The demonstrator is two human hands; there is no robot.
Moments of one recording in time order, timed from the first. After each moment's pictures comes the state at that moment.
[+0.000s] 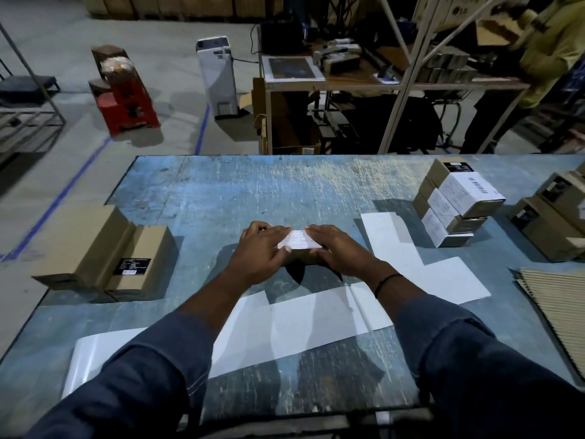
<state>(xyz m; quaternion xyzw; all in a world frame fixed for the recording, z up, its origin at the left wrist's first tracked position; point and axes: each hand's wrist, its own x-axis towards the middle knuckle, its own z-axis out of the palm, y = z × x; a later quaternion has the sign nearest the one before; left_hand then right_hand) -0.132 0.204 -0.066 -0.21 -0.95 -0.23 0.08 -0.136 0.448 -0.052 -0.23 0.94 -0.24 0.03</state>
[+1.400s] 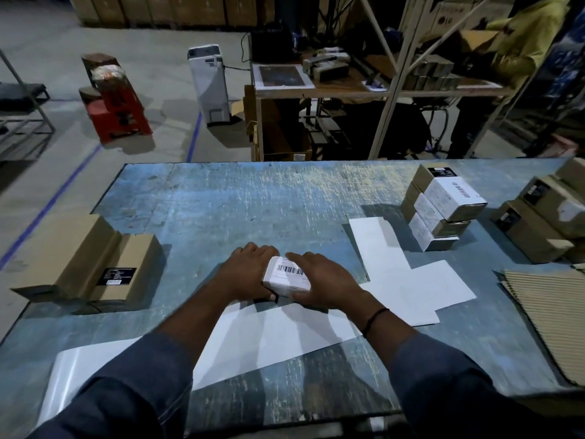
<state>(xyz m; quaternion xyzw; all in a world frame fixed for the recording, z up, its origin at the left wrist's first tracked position) -0.123 0.206 -0.057 -0.26 -0.96 -0.09 -0.08 -0.091 0.431 -0.061 -0.22 0.96 -0.14 0.03</state>
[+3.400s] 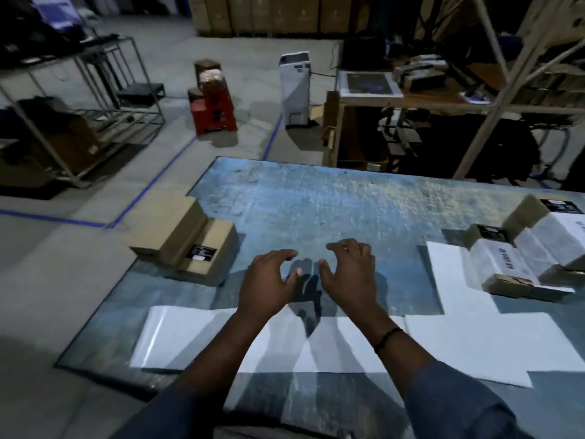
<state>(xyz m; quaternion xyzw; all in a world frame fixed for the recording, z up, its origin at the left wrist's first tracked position) -0.048 0.153 -0.045 0.03 -0.93 -0.34 0.15 -0.109 0.335 -0.067 -0.11 0.95 -0.24 -0.17</state>
